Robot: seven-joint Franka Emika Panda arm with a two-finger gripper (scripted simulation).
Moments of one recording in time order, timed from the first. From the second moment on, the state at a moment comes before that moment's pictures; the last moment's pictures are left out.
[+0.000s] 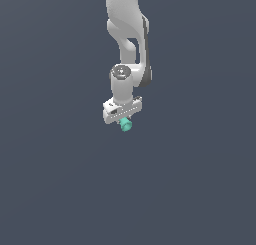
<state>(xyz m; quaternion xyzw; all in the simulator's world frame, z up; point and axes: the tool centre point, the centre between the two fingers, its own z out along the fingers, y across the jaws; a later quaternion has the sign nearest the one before) -0.116 -0.023 0.057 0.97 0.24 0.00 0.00</state>
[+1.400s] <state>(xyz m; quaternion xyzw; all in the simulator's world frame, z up) -0.107 0.088 0.240 0.97 0.24 0.00 0.00</state>
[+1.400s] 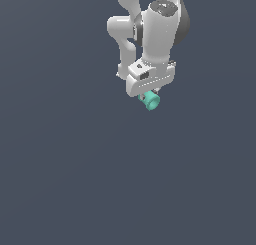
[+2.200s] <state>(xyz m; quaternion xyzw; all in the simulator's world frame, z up) -0.095 0.167 0.371 0.97 0.24 0.00 0.00</state>
